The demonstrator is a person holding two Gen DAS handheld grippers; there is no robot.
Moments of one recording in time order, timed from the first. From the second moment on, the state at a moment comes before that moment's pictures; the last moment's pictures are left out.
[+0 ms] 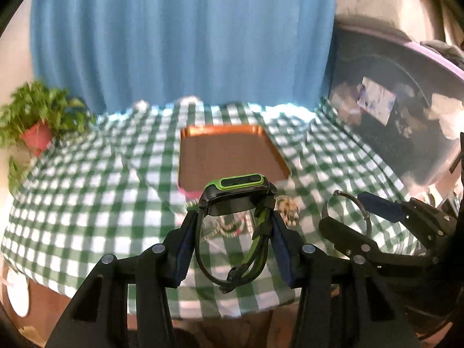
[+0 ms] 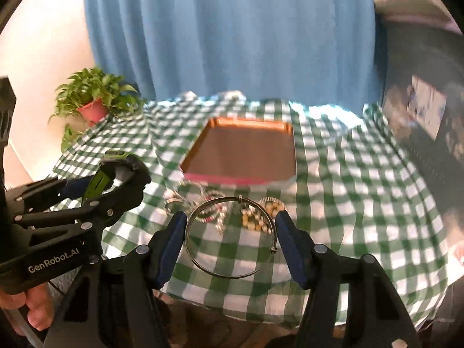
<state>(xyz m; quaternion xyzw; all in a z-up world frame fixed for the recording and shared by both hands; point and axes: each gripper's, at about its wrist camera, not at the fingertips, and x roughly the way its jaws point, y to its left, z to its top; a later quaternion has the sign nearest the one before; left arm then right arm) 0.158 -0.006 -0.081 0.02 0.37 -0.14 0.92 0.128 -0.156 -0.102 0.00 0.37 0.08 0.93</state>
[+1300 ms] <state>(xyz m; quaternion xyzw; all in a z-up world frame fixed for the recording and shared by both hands) 0.335 -0.001 -0.100 -0.01 0.38 -0.12 0.92 0.285 -0.147 -0.108 -0.01 0.37 0.11 0.92</state>
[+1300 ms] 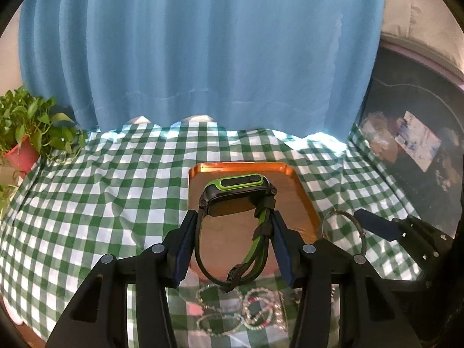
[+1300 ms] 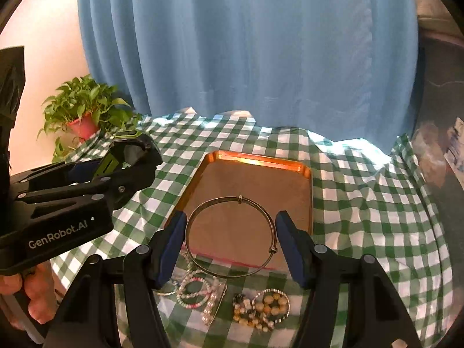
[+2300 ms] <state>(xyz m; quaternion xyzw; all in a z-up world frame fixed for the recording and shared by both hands) 0.447 0.001 -0.248 -0.03 0.47 -0.10 0.88 0.397 -0.169 -0.238 0.02 0.44 0.09 0.89</state>
